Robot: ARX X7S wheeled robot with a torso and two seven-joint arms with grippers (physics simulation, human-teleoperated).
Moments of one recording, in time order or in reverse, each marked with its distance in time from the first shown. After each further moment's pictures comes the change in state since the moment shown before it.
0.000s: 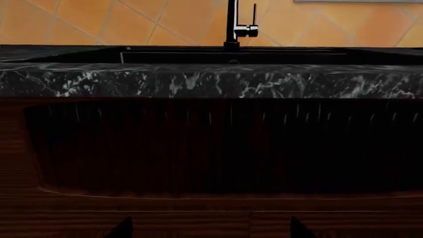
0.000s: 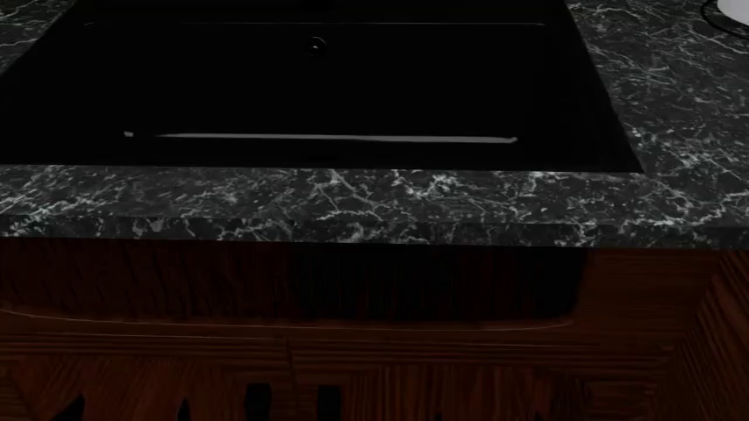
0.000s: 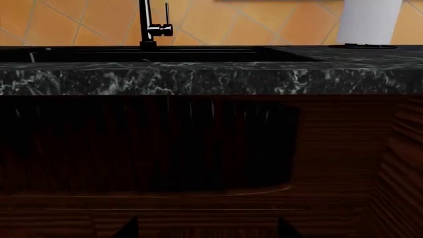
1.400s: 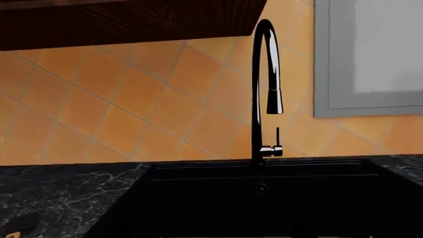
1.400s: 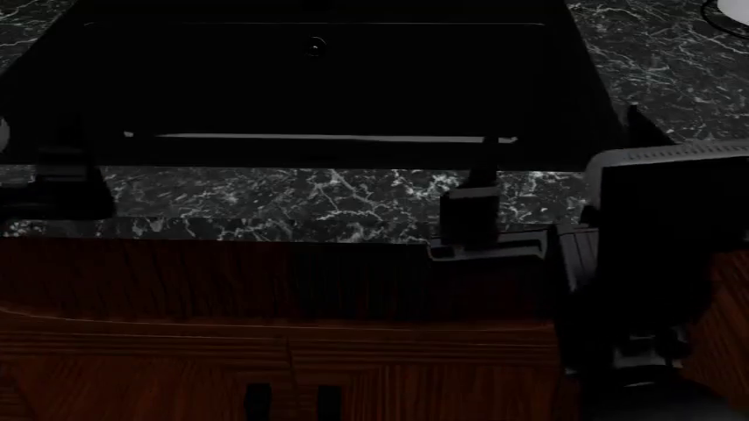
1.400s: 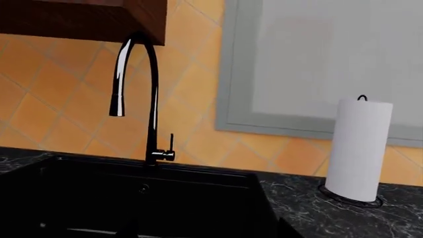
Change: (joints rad) left arm -0.676 -0.162 -0.052 0.490 -0.171 -0.927 -0.093; right arm 0.625 0.191 0.095 -0.716 0.237 1.066 0.018
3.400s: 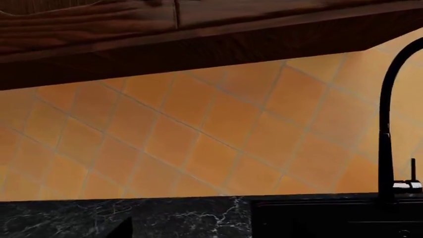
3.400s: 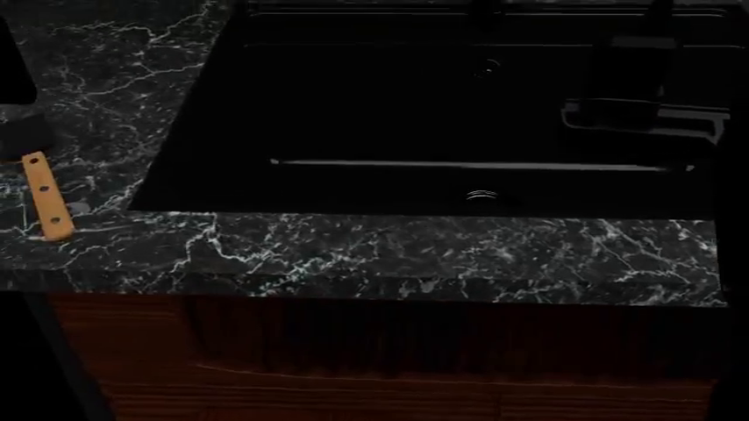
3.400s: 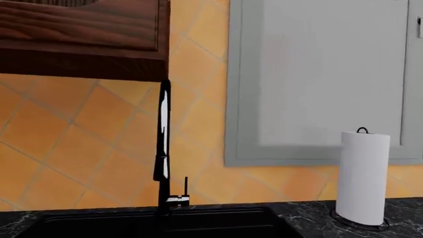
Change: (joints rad) left arm -0.337 -0.078 -0.004 -0.007 -0.051 -0.291 -0.039; right arm 0.404 0.149 0.232 -0.090 0.514 0.481 0.428
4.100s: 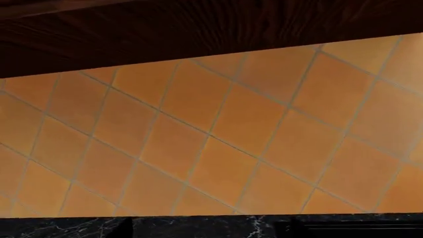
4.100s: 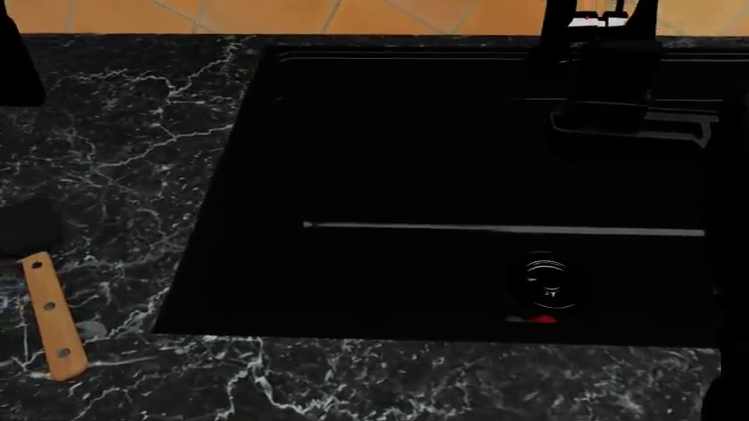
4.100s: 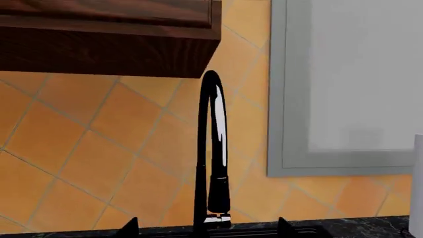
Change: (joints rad) left arm -0.001 0.004 0.004 -0.014 -0.017 0.006 -0.006; right arm -0.015 0.011 0.009 0.020 0.092 -0.043 0.048
